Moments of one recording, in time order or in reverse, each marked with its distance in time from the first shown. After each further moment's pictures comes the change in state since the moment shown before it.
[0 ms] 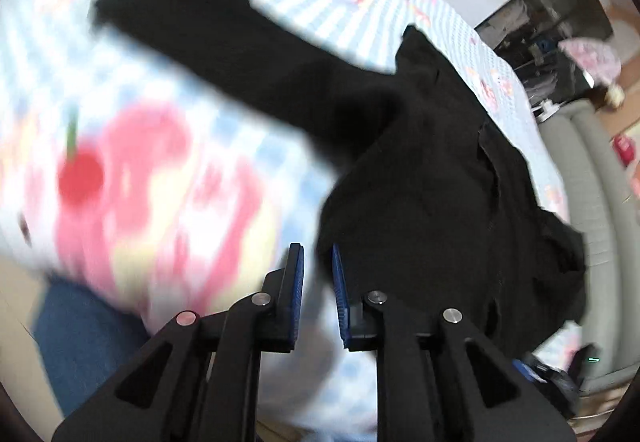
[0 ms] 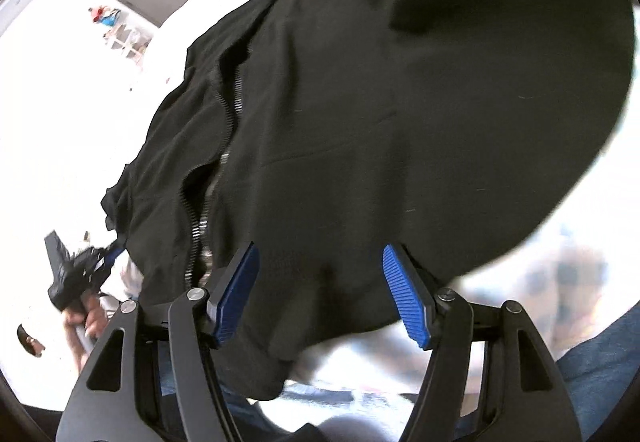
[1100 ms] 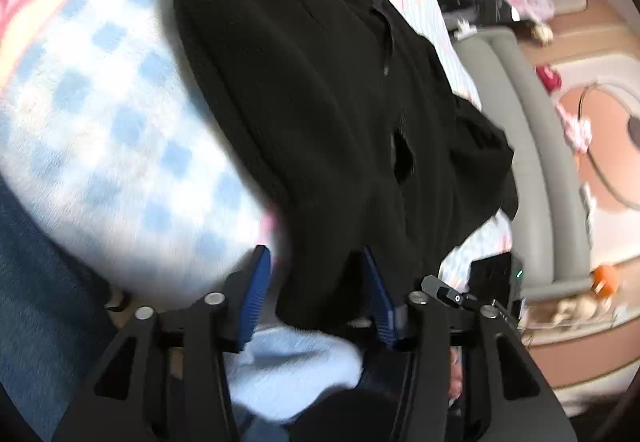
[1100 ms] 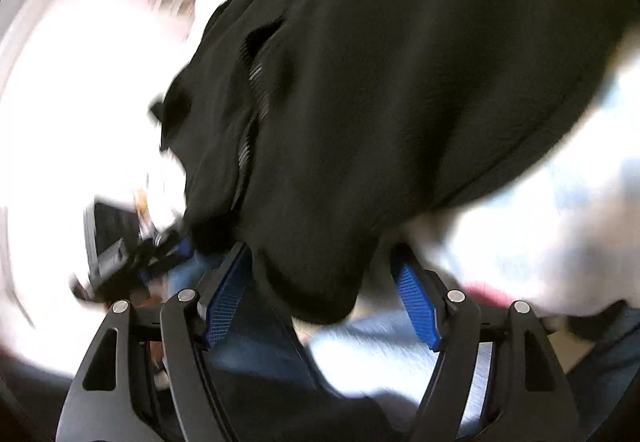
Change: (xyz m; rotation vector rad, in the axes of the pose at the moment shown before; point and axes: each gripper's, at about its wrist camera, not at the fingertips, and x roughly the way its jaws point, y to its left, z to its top) left arm 0.051 -0.070 -0.105 0.113 0.282 -0.292; right arm 0.085 0.045 -0.079 0.051 0.188 0.337
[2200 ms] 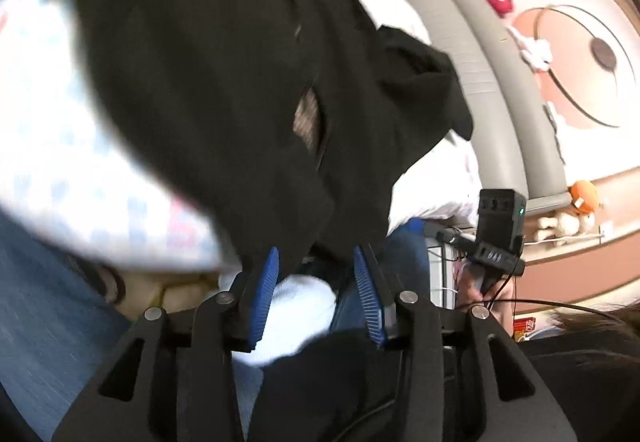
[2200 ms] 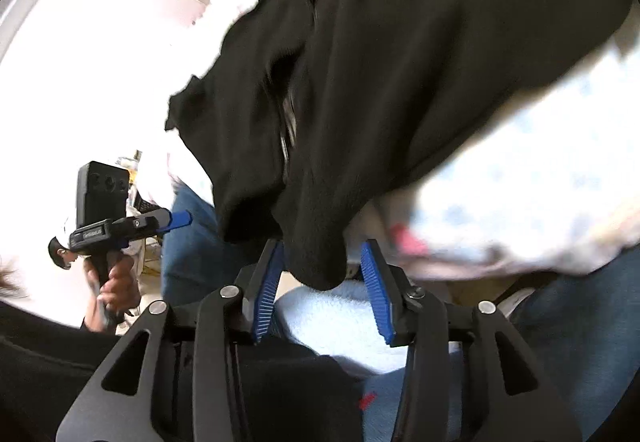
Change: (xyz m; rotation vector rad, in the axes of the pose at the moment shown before) left arm -0.035 -0.077 -0.010 0.236 0.183 -0.099; right arm -0.072 0.055 -0.012 -0.245 0.000 -0.133
